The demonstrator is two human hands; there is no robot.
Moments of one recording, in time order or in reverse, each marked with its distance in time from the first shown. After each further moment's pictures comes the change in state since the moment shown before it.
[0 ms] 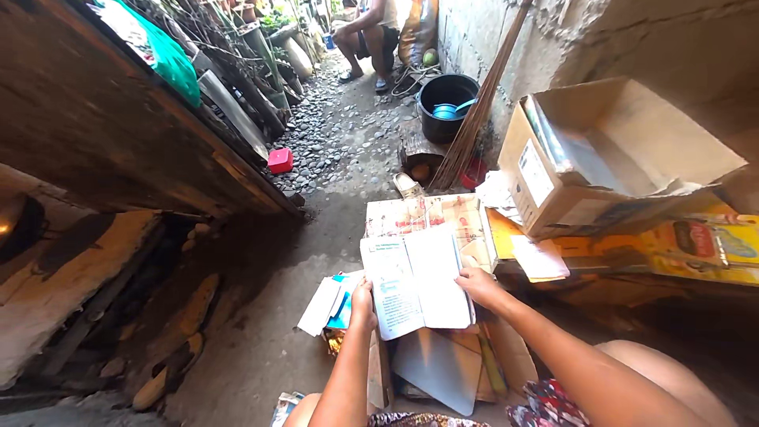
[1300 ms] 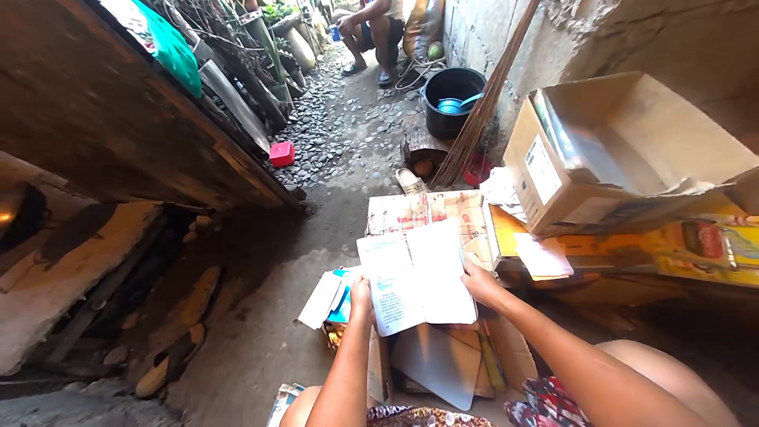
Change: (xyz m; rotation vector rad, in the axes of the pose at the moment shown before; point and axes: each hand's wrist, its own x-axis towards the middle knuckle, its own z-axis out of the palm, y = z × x) left_hand 0.007 -0.004 -0.005 0.124 0.089 0.016; right_hand 0.000 -0.003 0.003 -0.096 -0.006 0.036
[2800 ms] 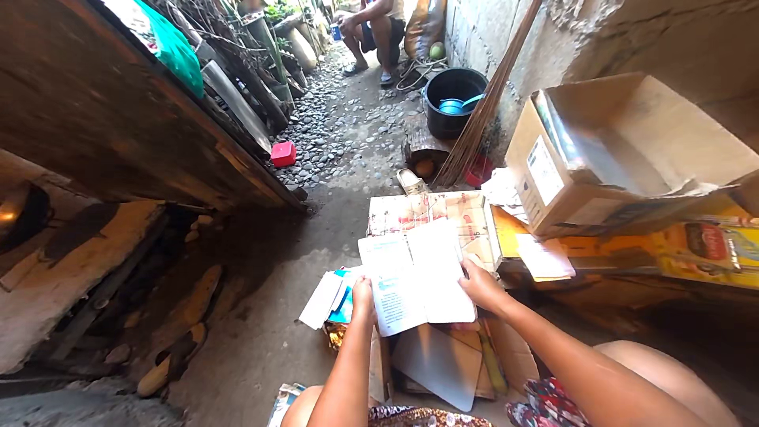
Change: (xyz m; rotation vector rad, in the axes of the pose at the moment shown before) left_hand 0.001 -0.002 0.002 -0.003 0.009 0.008; right_hand -0.012 -0.011 0.001 -0.019 0.061 -0.070
